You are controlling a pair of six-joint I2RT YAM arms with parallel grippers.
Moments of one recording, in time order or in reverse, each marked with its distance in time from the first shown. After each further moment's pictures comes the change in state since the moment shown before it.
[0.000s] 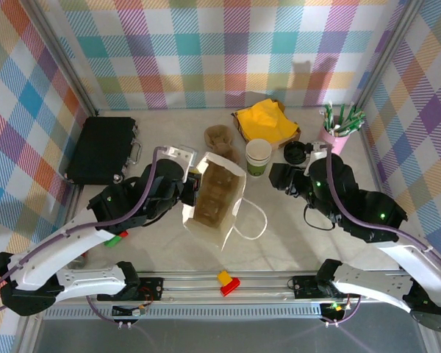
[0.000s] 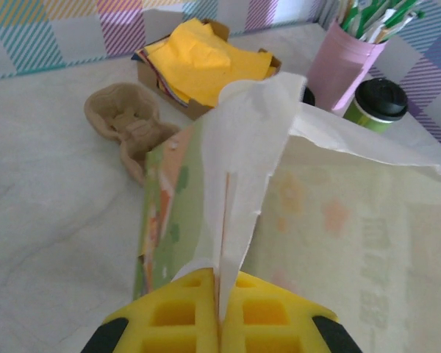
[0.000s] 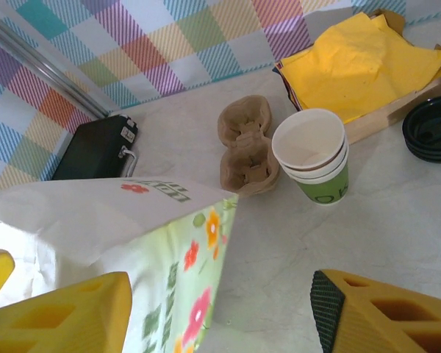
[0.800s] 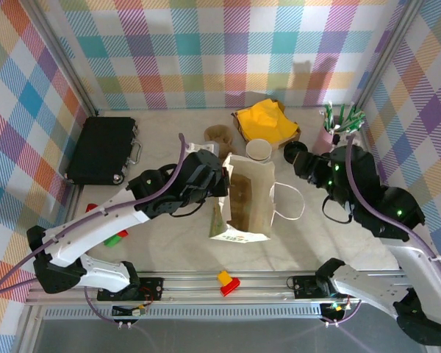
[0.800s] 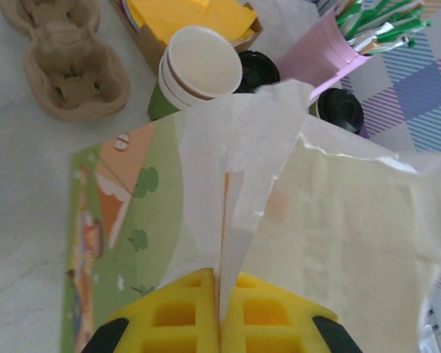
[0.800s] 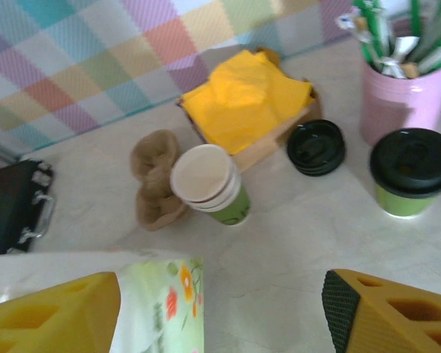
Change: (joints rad) left arm -0.010 0.278 0.183 -0.049 0.117 -0.494; right arm -0.322 0.029 0.118 -0.183 -0.050 -0.070
